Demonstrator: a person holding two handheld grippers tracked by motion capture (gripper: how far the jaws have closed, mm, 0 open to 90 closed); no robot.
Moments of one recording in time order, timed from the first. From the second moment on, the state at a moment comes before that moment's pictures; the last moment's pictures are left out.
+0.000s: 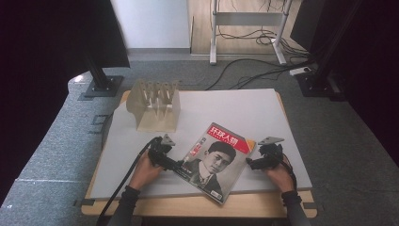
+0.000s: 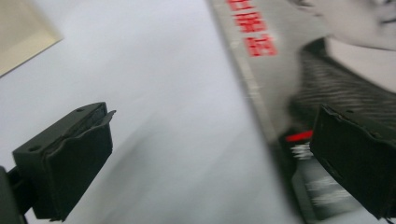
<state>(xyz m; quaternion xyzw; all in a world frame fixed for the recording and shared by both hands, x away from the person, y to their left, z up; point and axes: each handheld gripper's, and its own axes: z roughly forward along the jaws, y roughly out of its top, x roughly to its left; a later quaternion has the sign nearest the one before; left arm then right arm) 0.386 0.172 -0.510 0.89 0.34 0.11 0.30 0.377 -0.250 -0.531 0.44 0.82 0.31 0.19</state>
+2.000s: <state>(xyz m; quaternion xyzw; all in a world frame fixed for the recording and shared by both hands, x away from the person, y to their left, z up) 0.374 0.143 -0.528 0.88 0.33 0.12 0.32 0.442 -0.184 -0.518 0.41 0.83 0.36 0.10</state>
